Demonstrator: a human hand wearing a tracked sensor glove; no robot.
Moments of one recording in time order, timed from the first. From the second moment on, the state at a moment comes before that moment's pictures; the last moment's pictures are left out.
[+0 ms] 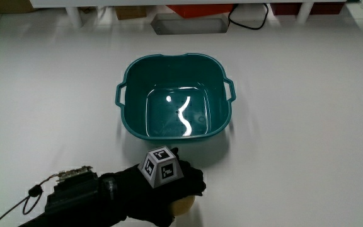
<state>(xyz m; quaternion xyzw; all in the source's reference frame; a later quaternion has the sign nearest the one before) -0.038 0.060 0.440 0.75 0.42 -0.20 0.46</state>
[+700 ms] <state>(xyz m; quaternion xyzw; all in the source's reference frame) -0.043 0.064 0.477 0.75 0.41 -0.20 0.49</state>
